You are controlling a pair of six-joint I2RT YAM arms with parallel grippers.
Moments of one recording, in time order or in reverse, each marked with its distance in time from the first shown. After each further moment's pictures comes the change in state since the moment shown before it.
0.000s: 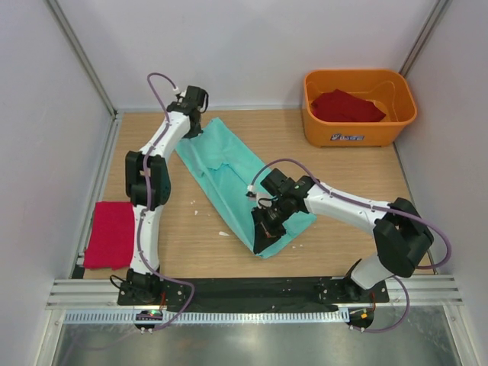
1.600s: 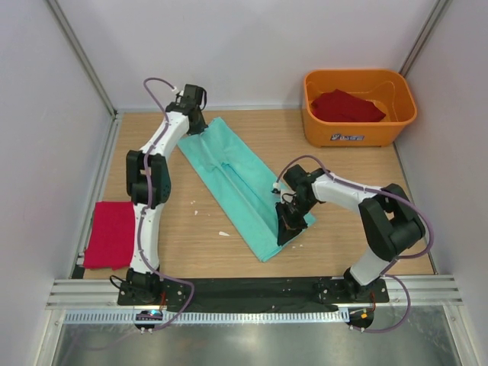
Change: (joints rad) left arm 0.020 0.015 -0.001 0.108 0.185 -0.123; right arm -0.256 0.105 -0.061 -0.106 0.098 -0.199
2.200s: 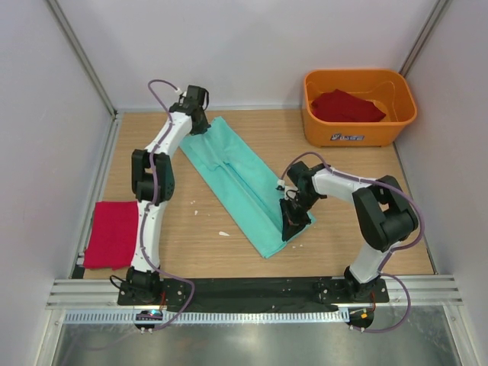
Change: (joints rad) left arm 0.000 0.102 0.099 0.006 0.032 -0.007; right arm -0.068 0.092 0.046 -0.036 0.058 -0.056
